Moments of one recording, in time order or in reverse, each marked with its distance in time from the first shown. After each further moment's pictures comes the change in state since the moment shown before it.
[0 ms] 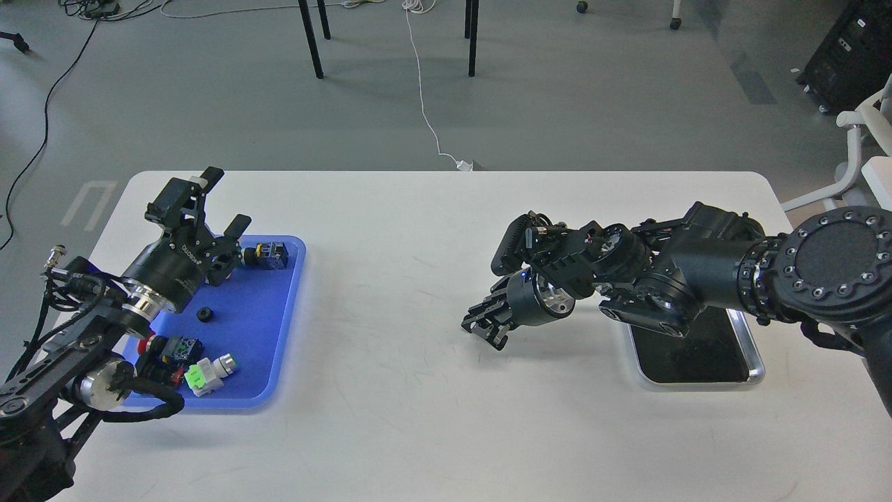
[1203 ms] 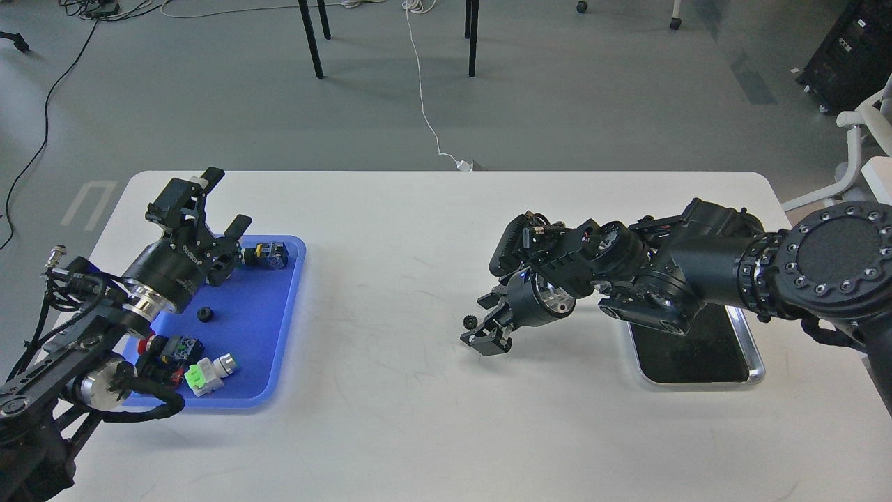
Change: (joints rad) left arm 0.000 0.001 0.002 0.000 0.000 0.000 0.000; right arm 0.006 0.000 -0.001 0.001 -0.007 0.020 0.000
